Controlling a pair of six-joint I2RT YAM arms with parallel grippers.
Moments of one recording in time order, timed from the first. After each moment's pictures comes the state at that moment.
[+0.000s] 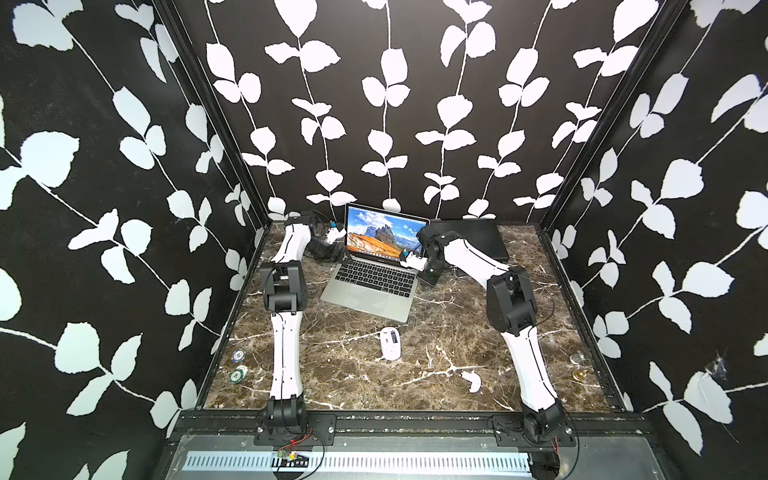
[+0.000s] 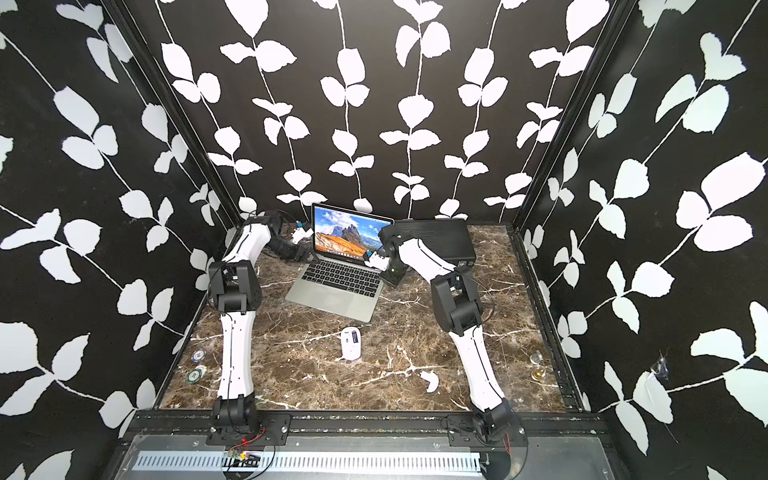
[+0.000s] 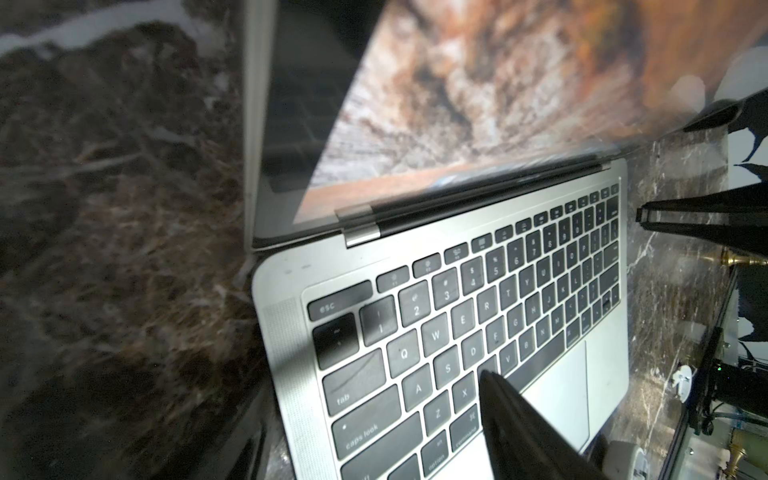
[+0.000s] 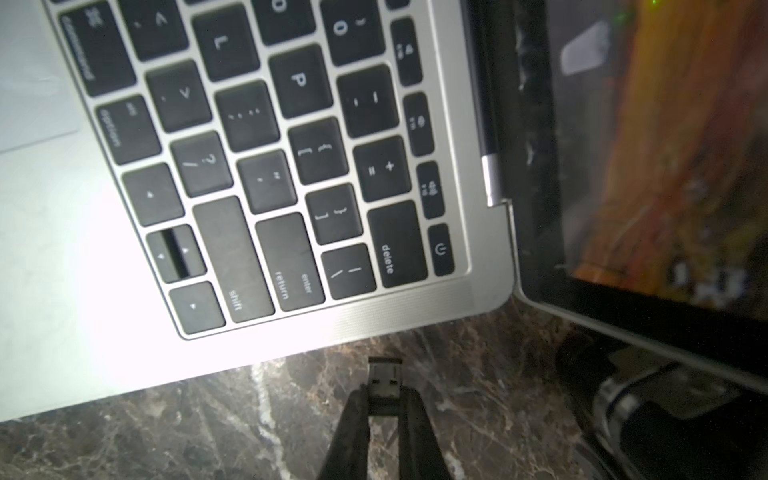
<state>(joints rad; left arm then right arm) 0.00 2.60 2.38 -1.23 0.65 0.41 0.50 2.36 2.04 -1.02 -0.16 -0.58</state>
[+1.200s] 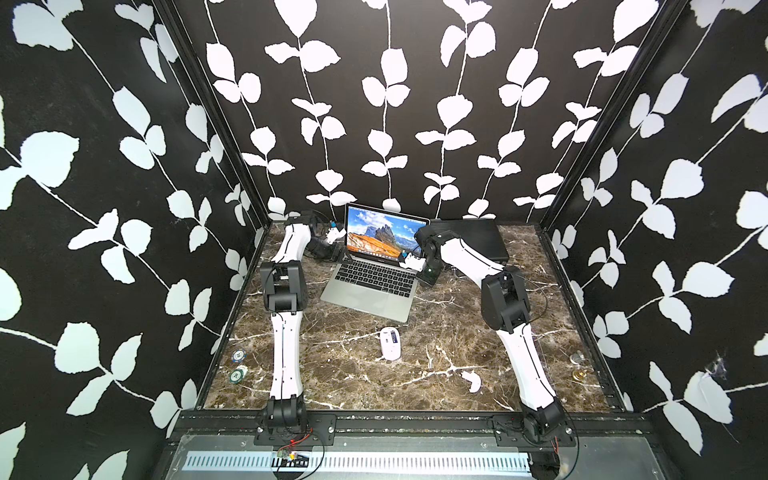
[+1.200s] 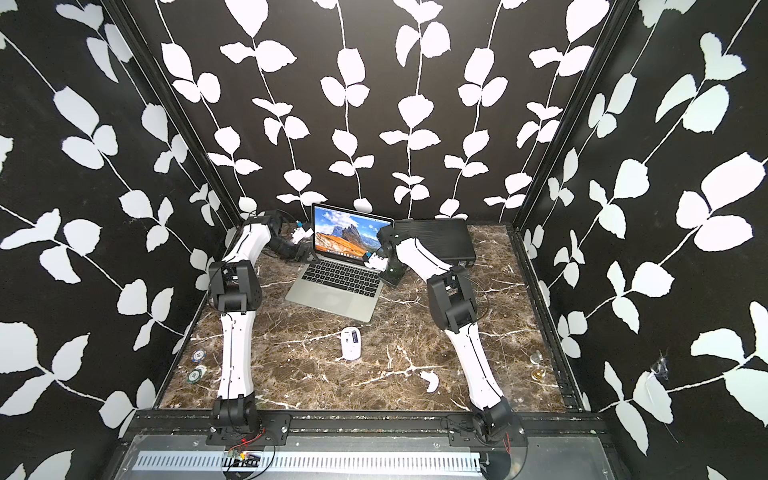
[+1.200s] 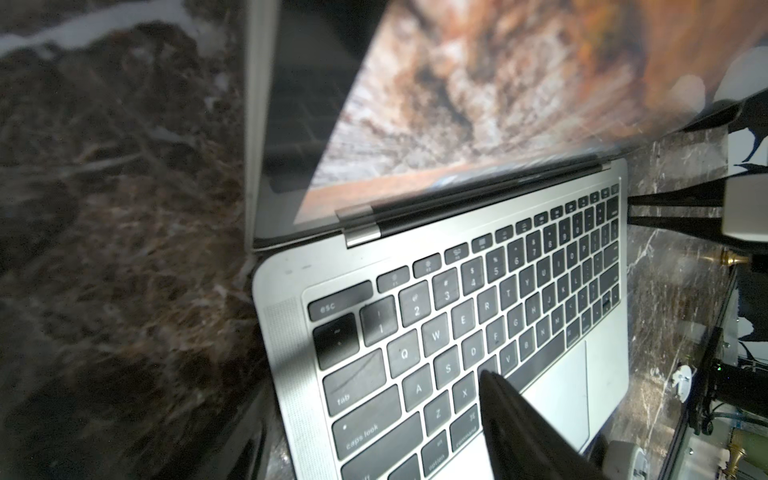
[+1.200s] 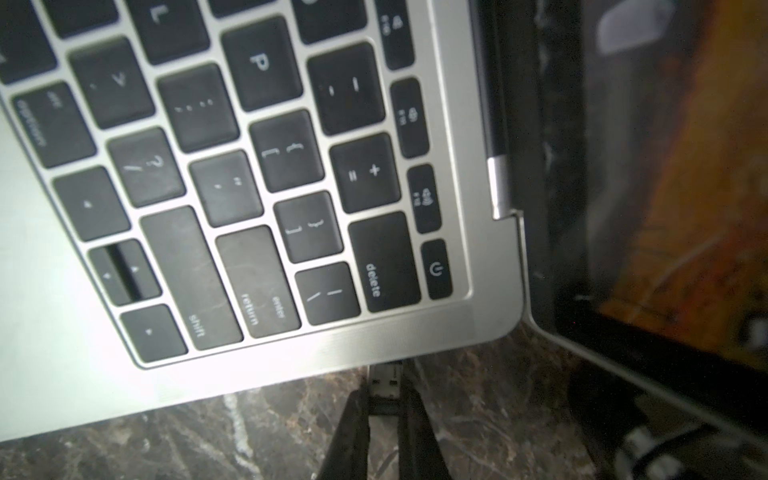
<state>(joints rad) 0.00 2.60 2.39 -1.24 0.65 0.41 0.50 2.44 2.14 -1.08 -0.15 -0.58</state>
